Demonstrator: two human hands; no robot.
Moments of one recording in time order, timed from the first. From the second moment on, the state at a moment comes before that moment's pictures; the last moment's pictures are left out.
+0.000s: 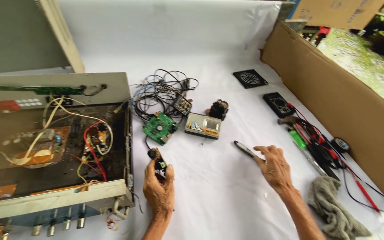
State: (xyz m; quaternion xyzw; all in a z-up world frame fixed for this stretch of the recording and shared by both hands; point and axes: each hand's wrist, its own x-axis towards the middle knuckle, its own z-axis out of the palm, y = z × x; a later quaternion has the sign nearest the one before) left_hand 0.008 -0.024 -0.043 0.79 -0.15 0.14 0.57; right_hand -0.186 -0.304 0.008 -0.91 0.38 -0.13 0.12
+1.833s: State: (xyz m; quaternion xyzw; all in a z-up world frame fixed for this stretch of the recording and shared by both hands) left_hand 0.008 -0.023 -0.041 0.78 -0.13 0.10 0.61; right_hand -0.398 -0.261 0.049 -0.90 0.11 -0.02 0.43
